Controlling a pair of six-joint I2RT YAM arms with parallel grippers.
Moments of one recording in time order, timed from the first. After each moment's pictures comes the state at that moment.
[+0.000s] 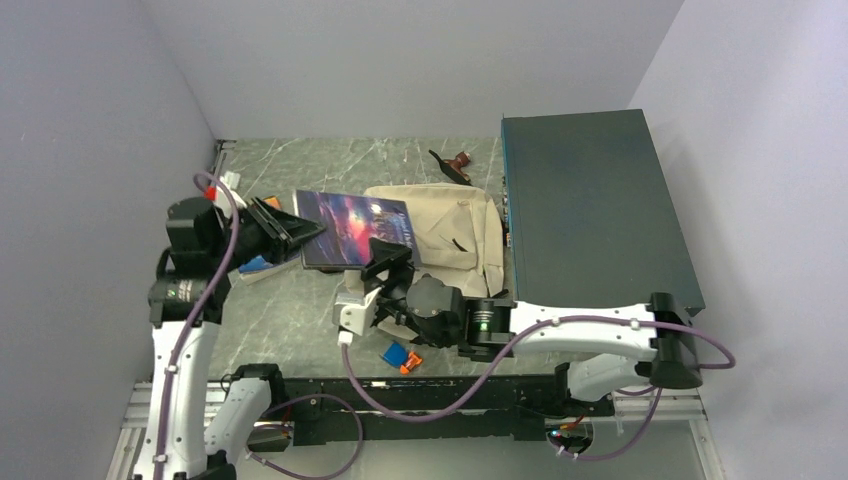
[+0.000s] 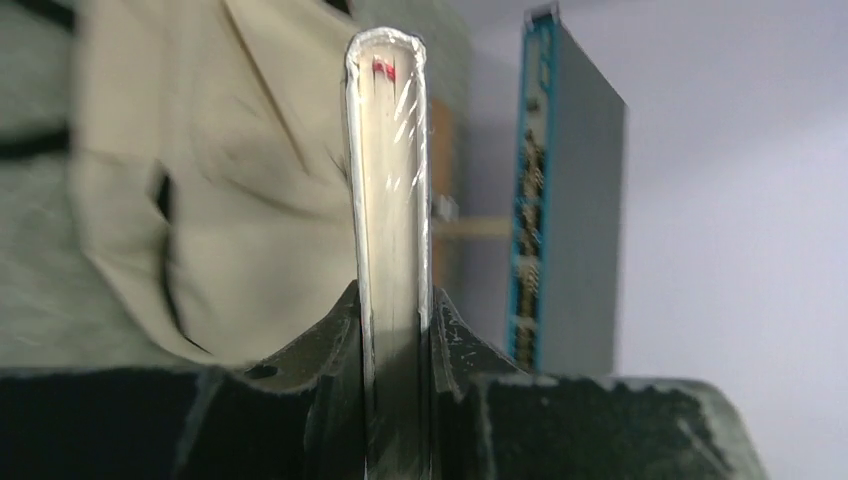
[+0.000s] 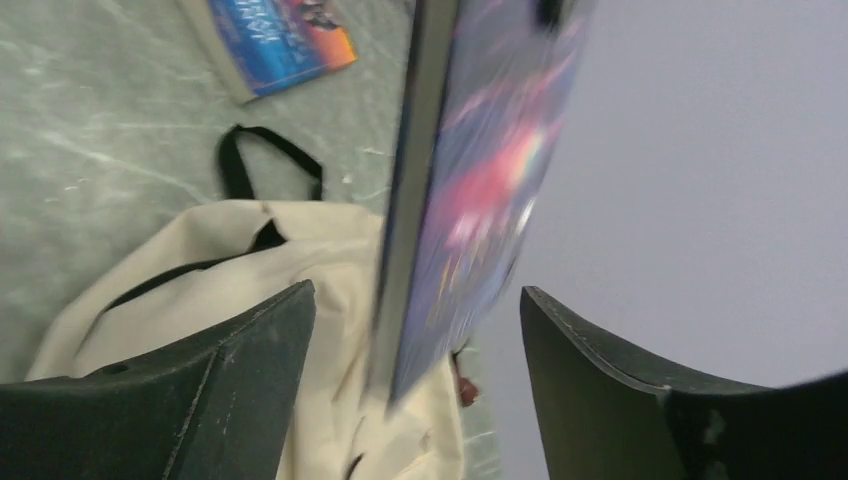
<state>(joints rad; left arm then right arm) 0.04 0.79 1.08 -0.67 0.67 -1.02 1.41 1.32 1.06 0.11 0.50 -0.98</state>
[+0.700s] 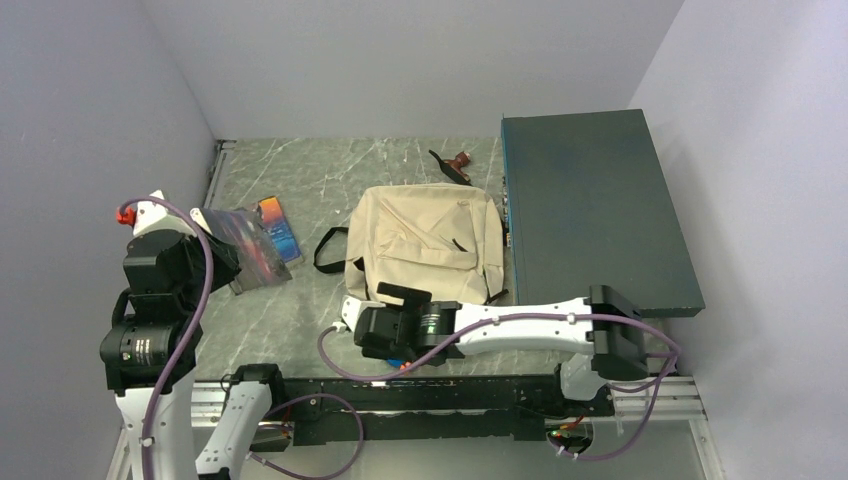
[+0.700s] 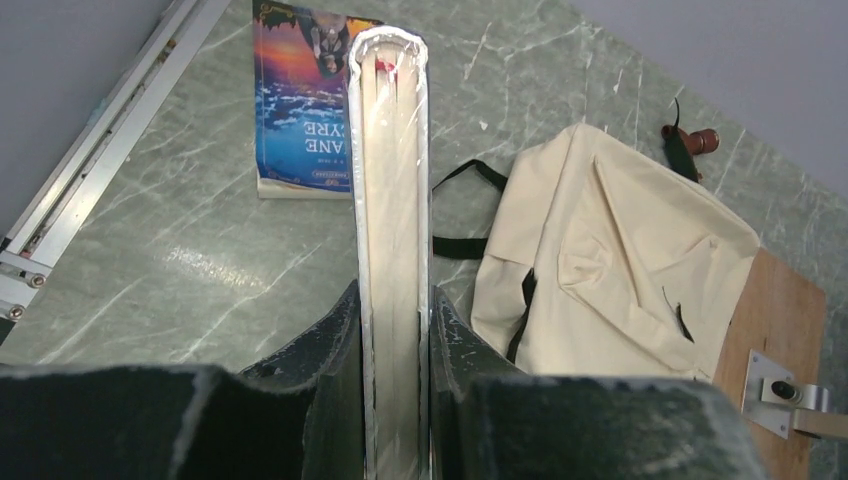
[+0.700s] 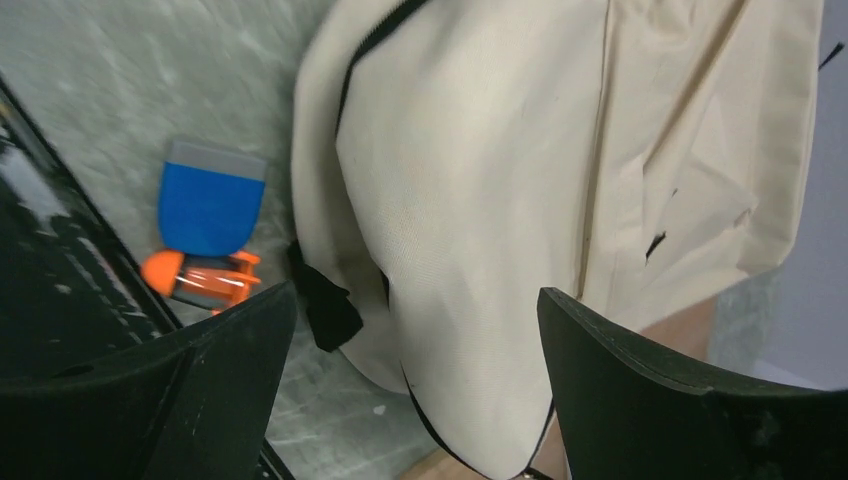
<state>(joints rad) 0.05 0.67 1.33 -1.09 -0.13 -0.49 1.44 1.61 1.25 -0.71 0.57 -0.10</state>
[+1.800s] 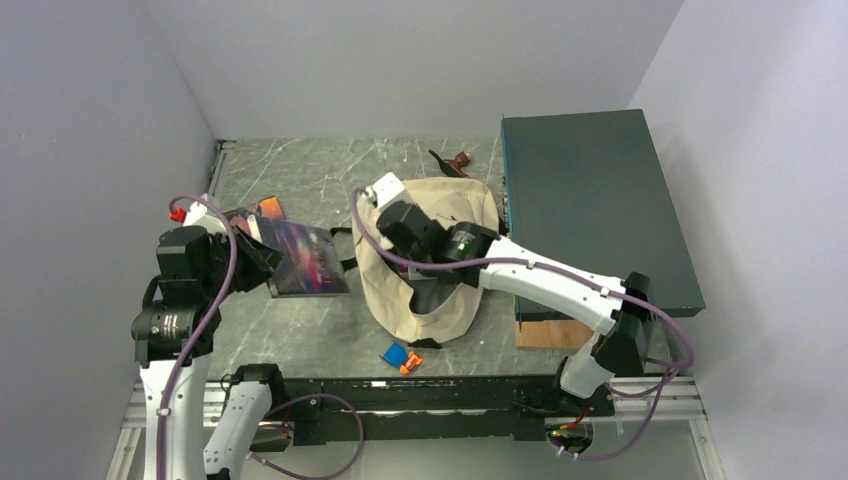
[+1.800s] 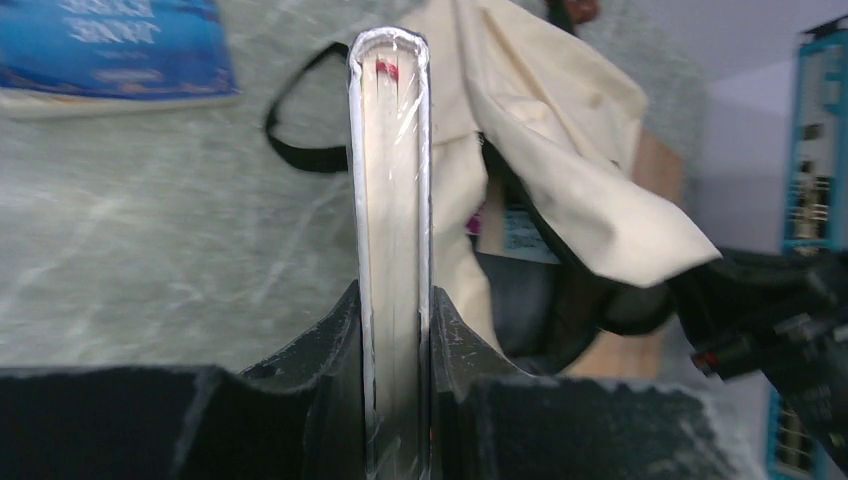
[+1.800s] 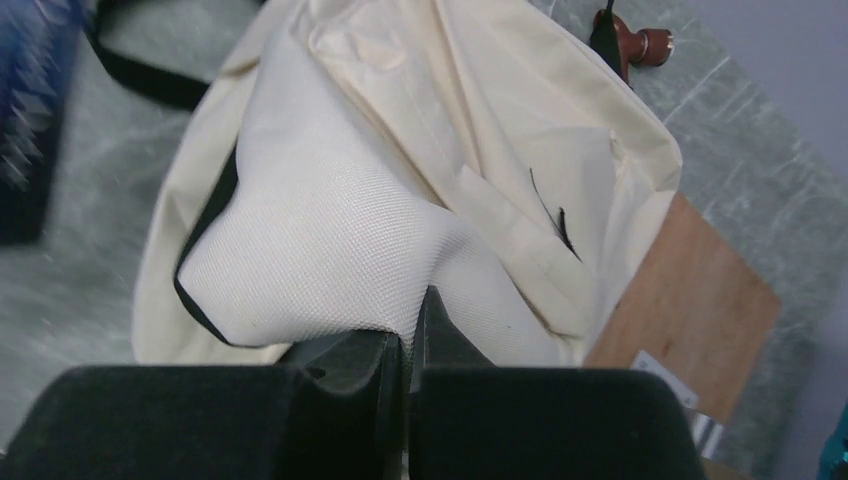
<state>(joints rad) 0.05 0.68 1.14 -1.00 0.19 -0.56 1.12 1.58 1.50 -0.67 0.62 0.07</state>
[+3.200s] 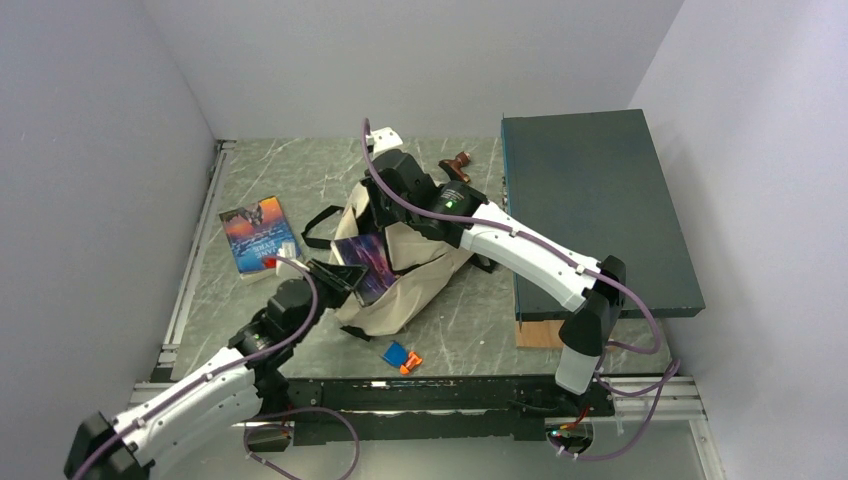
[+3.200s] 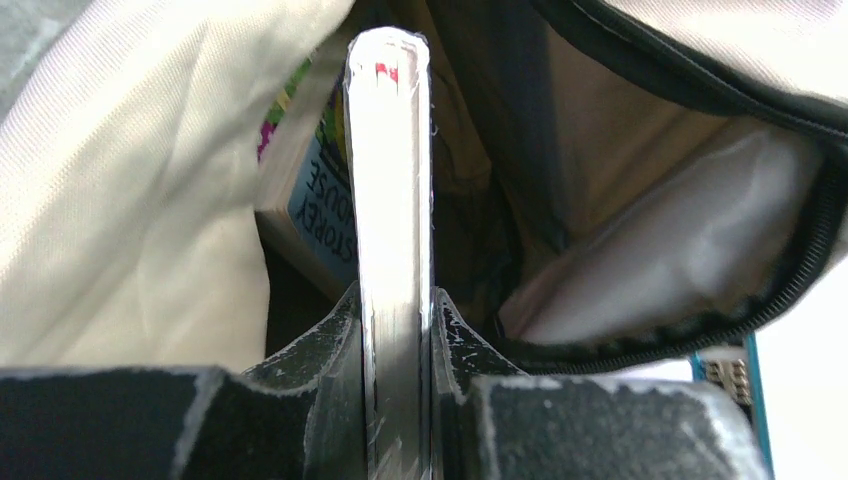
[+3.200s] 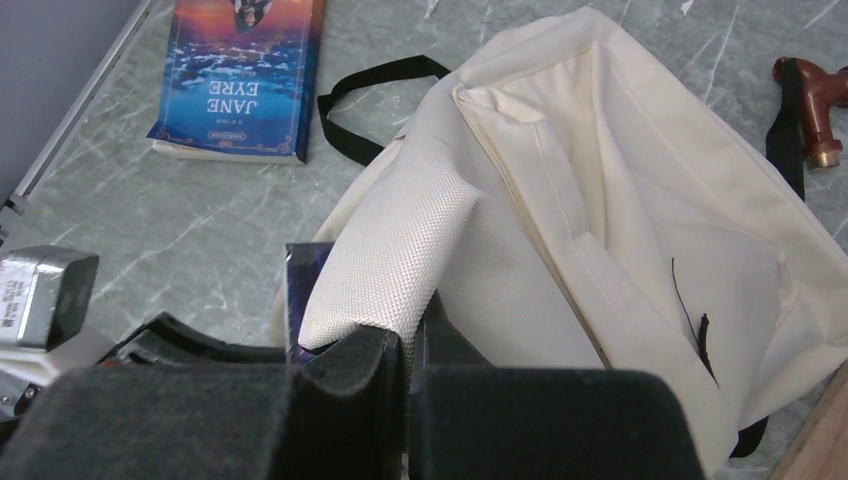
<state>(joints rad) -0.81 0.68 0.28 0.16 -0.45 -1.29 0.98 1.77 1.86 -0.66 0.31 0.35</state>
